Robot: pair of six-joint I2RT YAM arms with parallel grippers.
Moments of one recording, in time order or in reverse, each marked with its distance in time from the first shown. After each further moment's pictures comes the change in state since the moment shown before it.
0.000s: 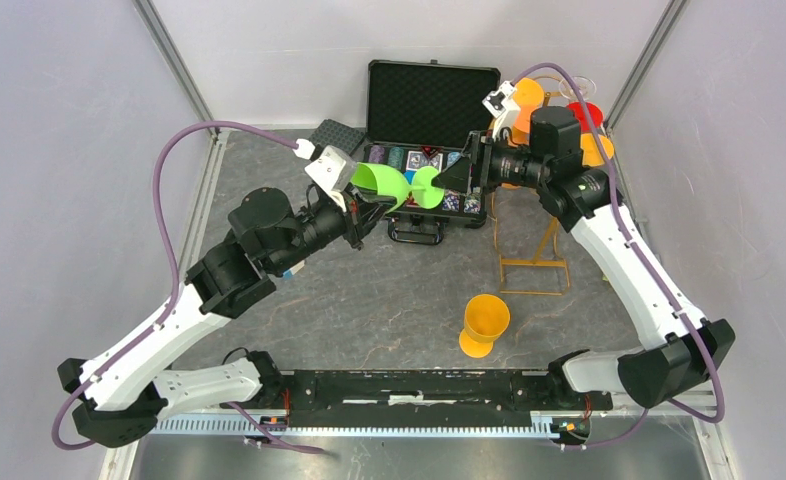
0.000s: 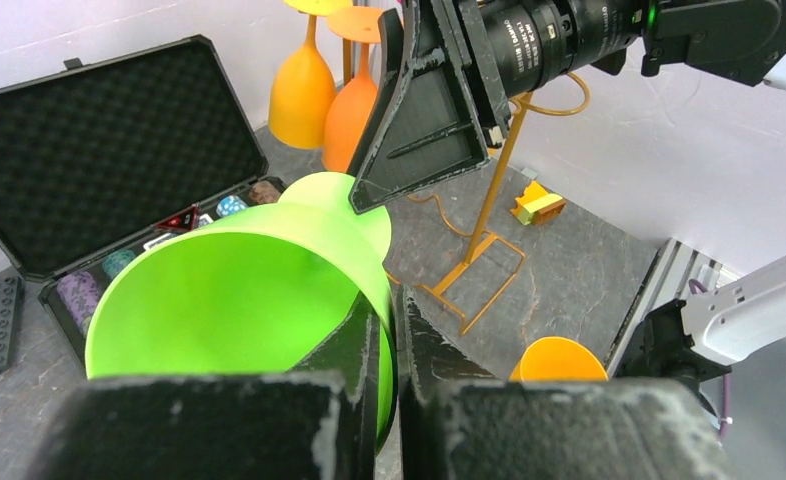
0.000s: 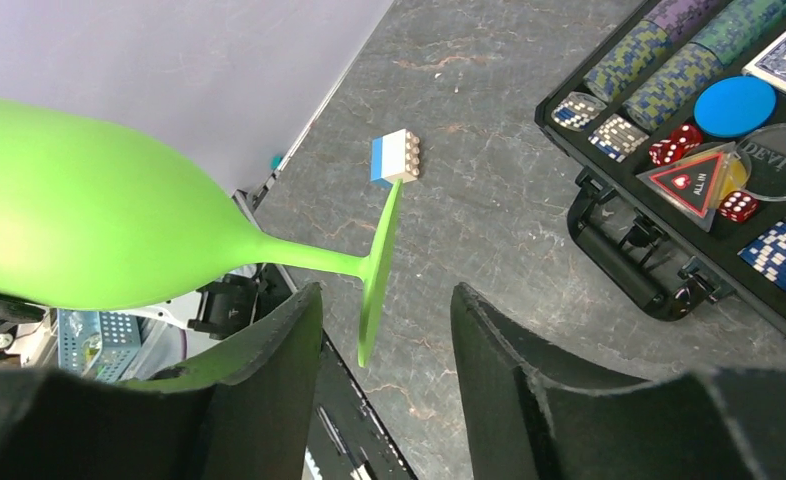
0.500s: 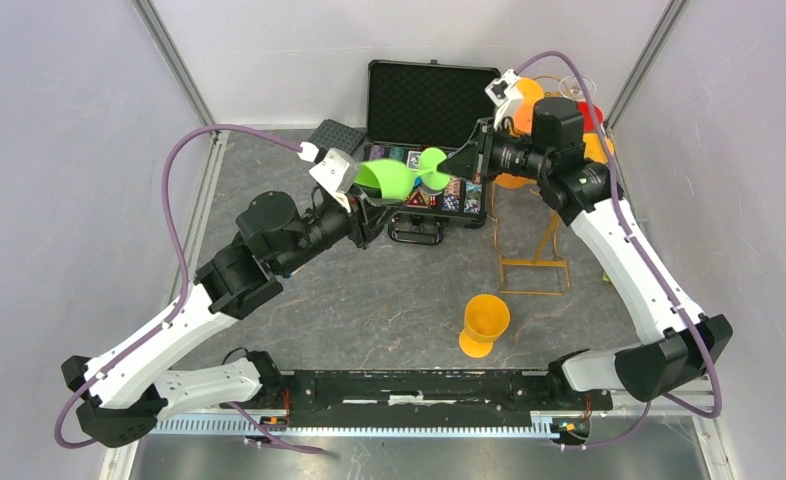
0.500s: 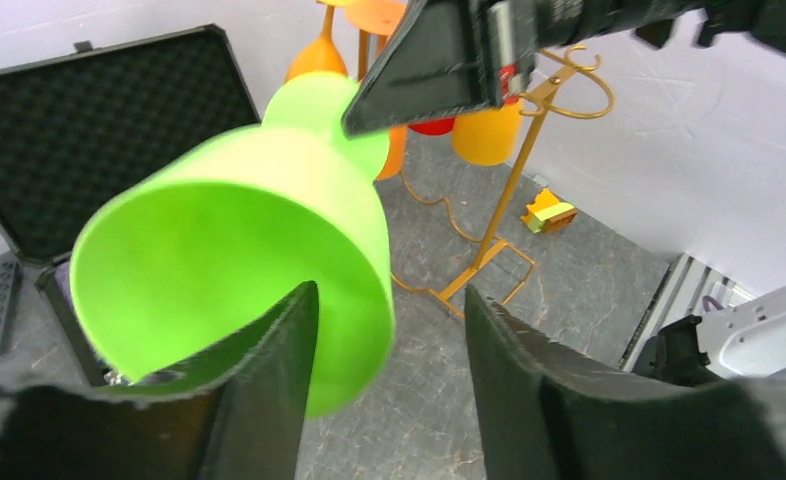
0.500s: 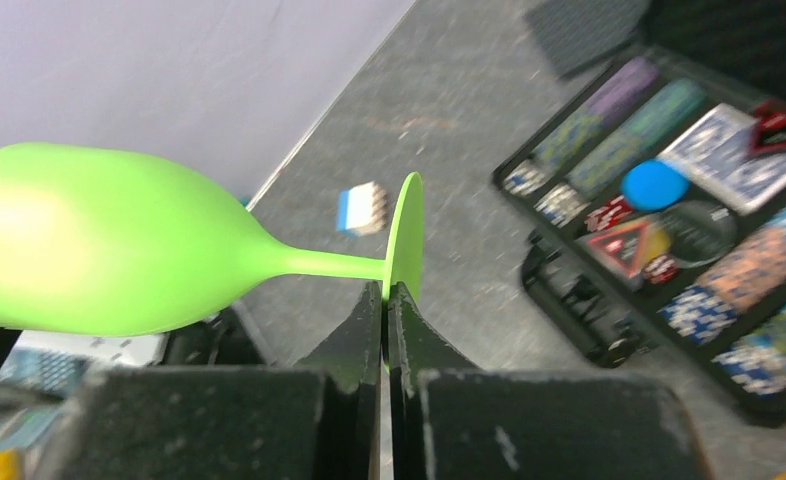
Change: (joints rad) left arm 0.000 0.000 -0.065 0.087 -0.031 -0.016; right arm -0.013 0.023 0.062 0.041 0.046 -0.037
